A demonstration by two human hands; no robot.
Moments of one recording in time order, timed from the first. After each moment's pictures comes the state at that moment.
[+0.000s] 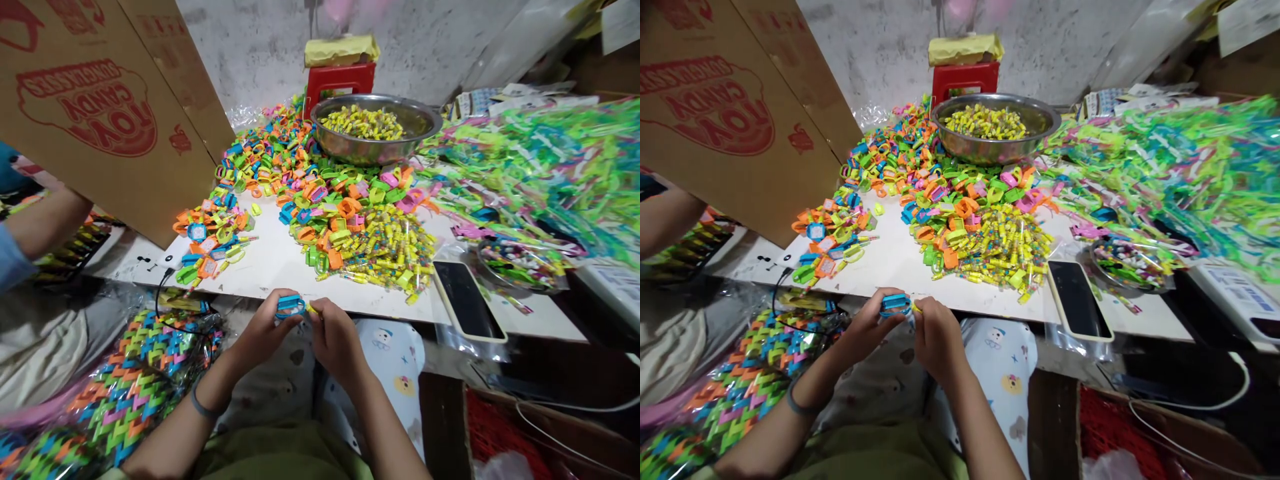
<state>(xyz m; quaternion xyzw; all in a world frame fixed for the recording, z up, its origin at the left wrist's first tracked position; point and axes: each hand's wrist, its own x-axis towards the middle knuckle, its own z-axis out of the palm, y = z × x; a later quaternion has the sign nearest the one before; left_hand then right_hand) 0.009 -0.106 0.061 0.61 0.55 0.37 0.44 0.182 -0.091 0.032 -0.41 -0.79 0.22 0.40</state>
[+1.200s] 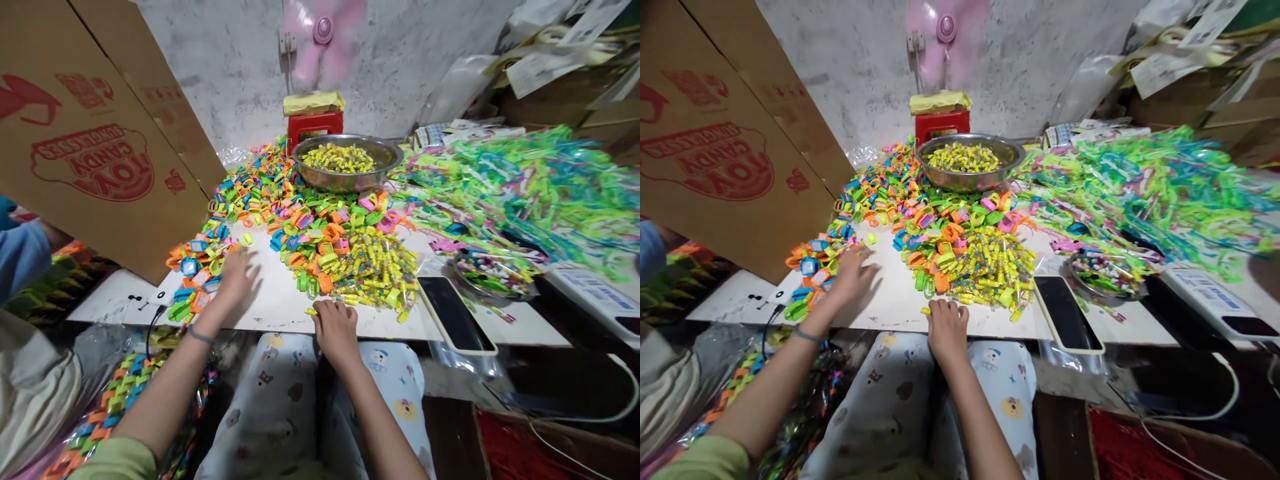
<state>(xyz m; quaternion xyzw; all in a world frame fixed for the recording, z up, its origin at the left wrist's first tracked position) -0.068 0.036 0.060 0.71 0.66 0.25 0.00 0.188 -0.040 0.001 -0.56 -0.79 0.03 0.26</state>
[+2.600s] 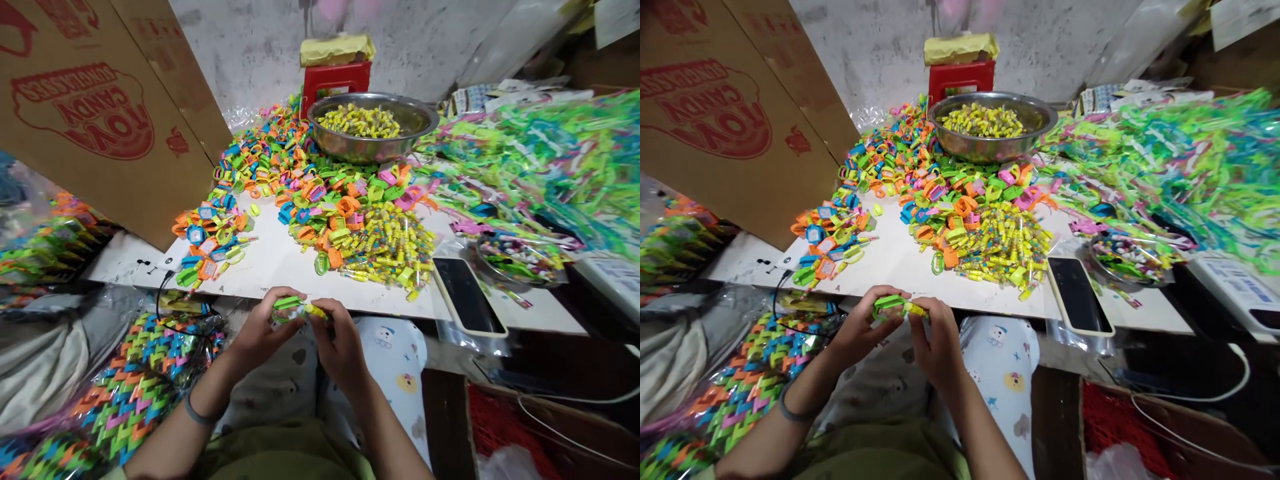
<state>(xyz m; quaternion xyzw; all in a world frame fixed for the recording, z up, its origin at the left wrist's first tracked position) 0.005 -0.108 0.076 0.62 0.51 0.40 0.44 0.176 -0.102 0.047 -0.39 -0.70 0.27 0.53</state>
